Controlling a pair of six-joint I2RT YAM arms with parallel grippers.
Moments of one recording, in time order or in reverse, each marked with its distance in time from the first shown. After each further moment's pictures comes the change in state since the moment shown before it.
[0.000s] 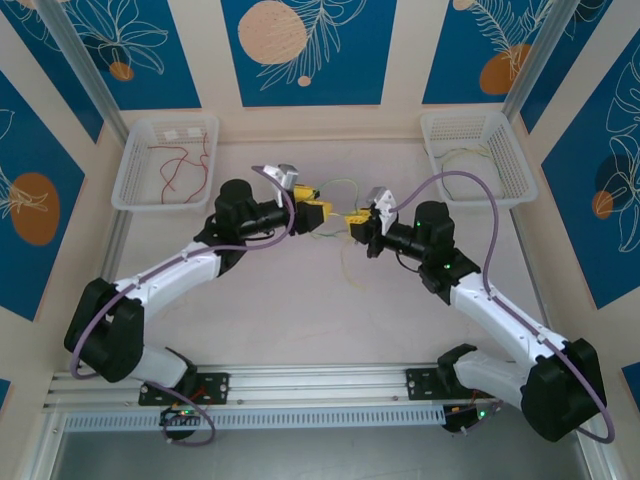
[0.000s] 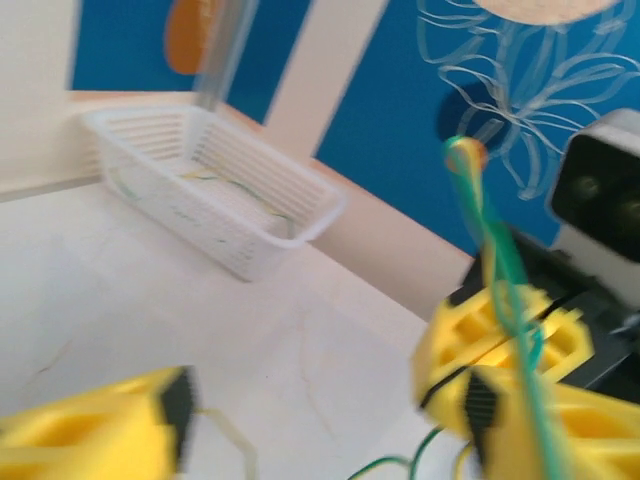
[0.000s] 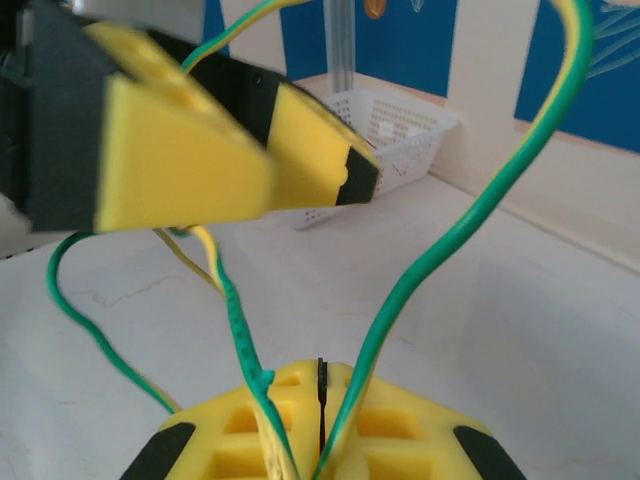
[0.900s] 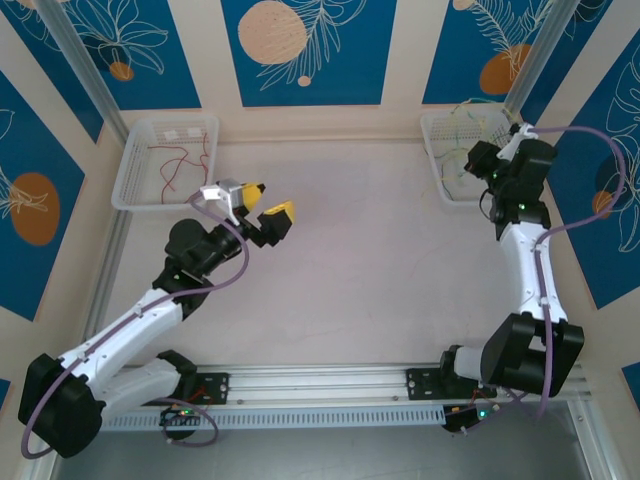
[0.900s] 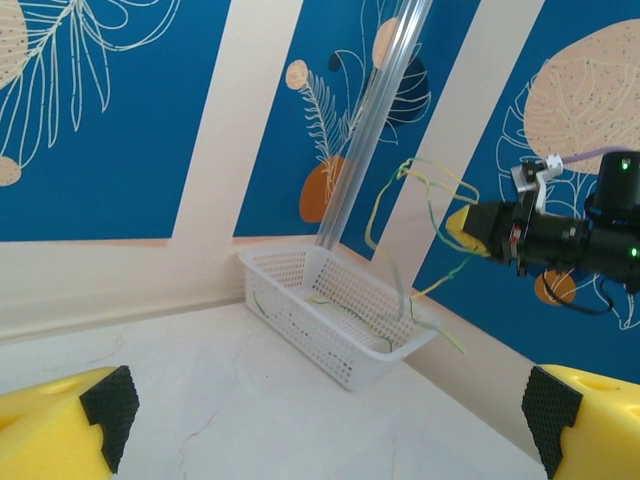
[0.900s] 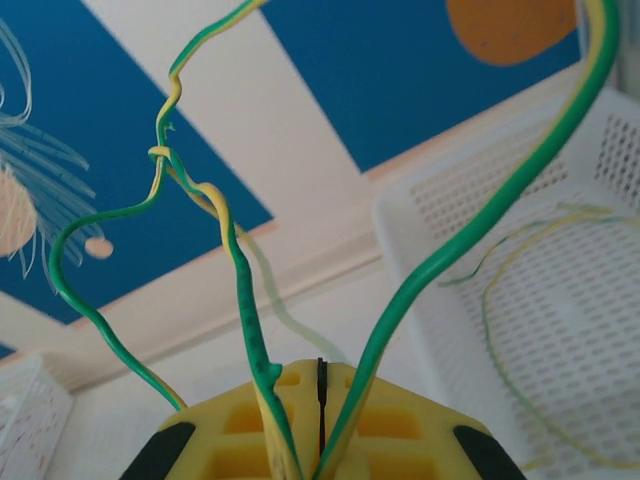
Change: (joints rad) left arm 0.014 -0.428 -0.261 0.058 -0.329 0.011; right arm -0.687 0.254 0.481 -0.298 0.229 0.481
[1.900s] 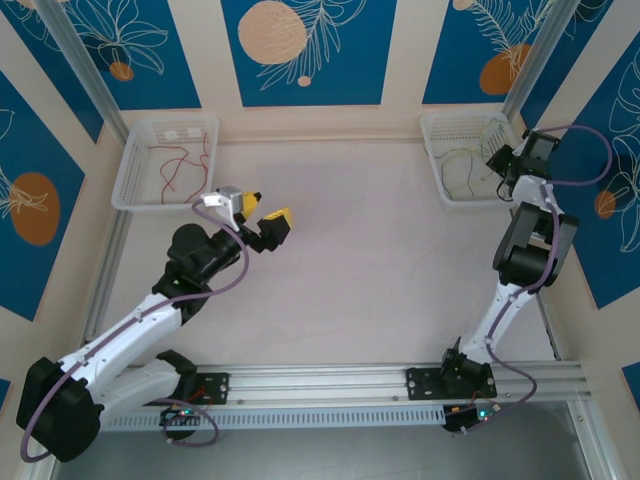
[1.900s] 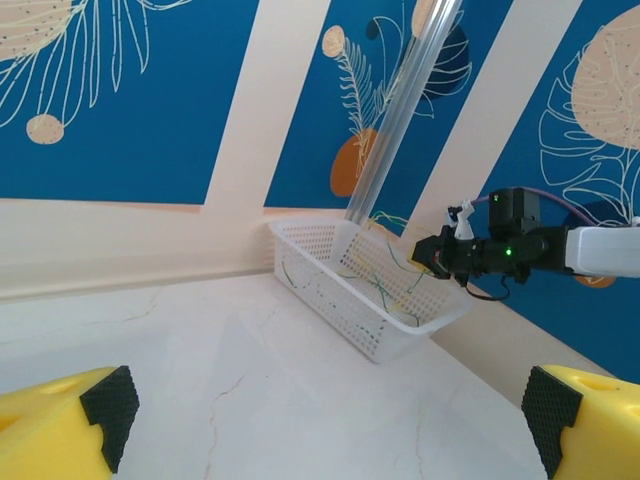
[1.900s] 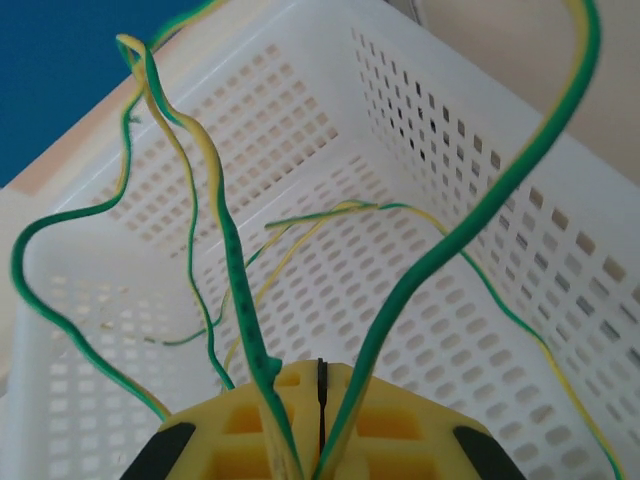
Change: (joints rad) left arm 0.000 -0.020 -0.038 -0.050 -0.050 0.011; right arm -0.161 0.769 0.424 0.034 0.026 -0.071
